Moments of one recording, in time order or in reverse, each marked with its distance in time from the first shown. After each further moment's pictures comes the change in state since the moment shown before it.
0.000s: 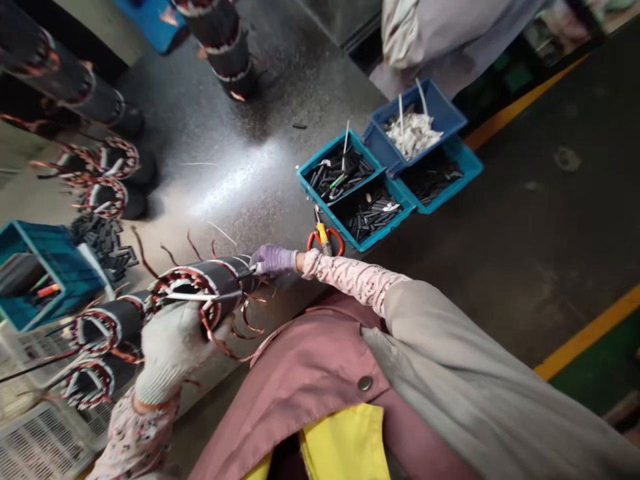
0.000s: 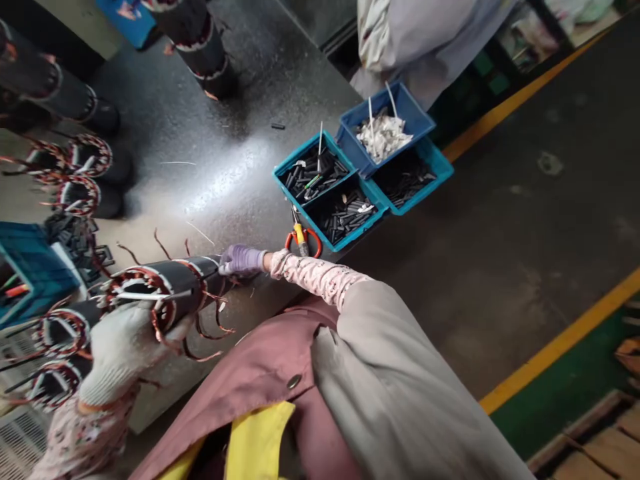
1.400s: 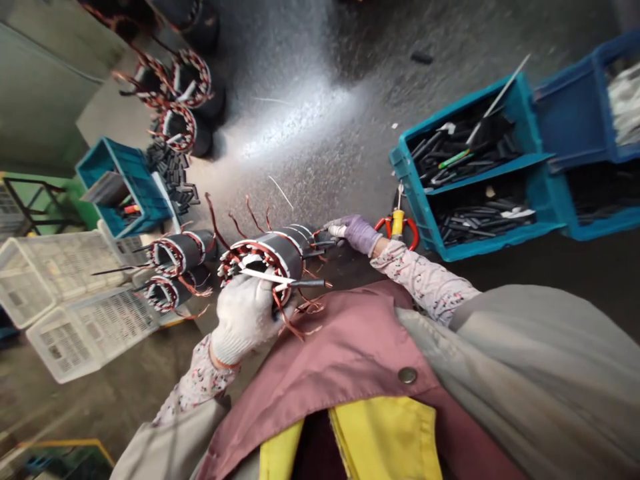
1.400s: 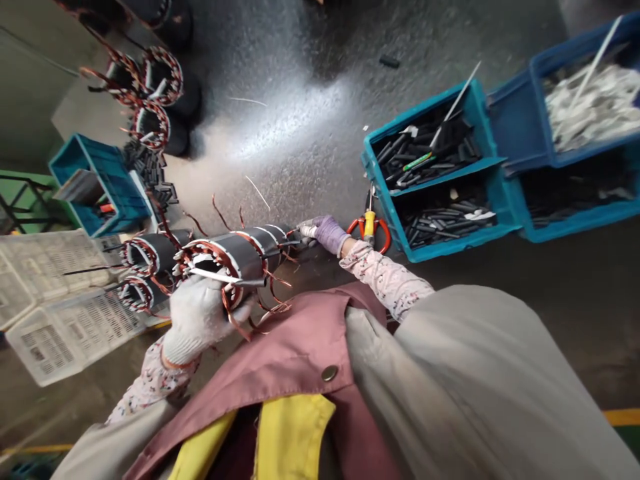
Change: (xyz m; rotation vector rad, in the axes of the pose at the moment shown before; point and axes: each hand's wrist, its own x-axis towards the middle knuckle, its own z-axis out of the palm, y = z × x) left_hand -0.016 0.023 -0.001 -0.113 0.090 0.074; right_hand 0.003 0.071 0.017 0.987 0.269 0.466
